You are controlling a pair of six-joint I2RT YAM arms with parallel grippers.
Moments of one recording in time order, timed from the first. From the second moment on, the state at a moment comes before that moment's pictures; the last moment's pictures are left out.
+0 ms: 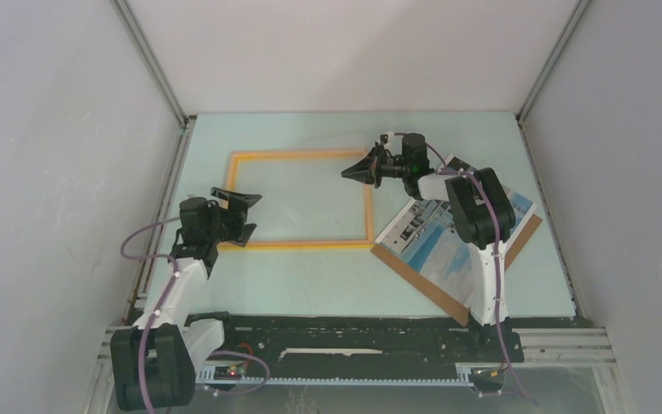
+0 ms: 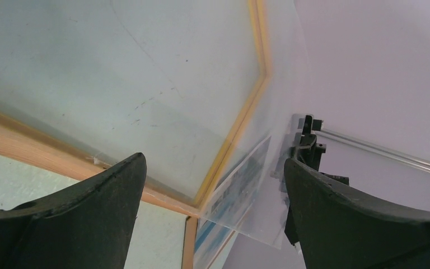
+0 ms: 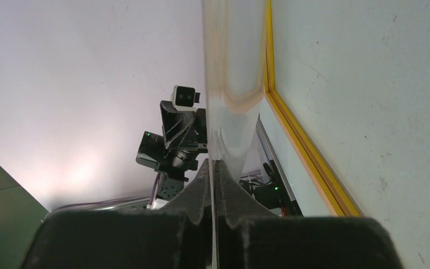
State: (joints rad) left arm 0.09 1.00 0.47 -0.04 0.31 -1.25; right arm 0.32 2.20 1.32 0.65 -1.02 1.49
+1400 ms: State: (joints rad) left arm 0.12 1.02 0.48 -0.16 0.34 -1.17; right arm 0.32 2.23 1.31 0.78 -1.03 1.58
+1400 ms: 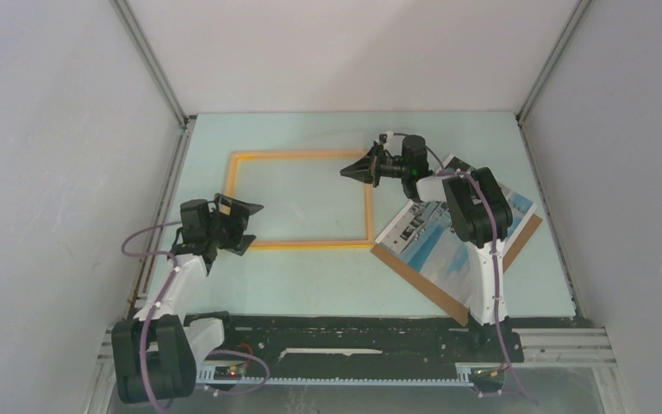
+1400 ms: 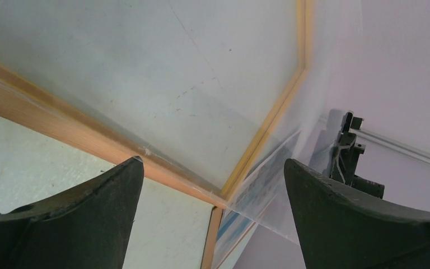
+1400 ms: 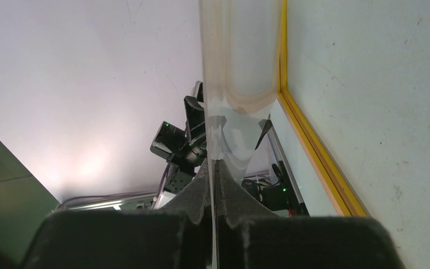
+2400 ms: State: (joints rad) left arm 0.25 1.00 0.48 -0.12 0.39 -1.08; right arm 0.22 2.14 1.04 0.85 -1.16 1.54
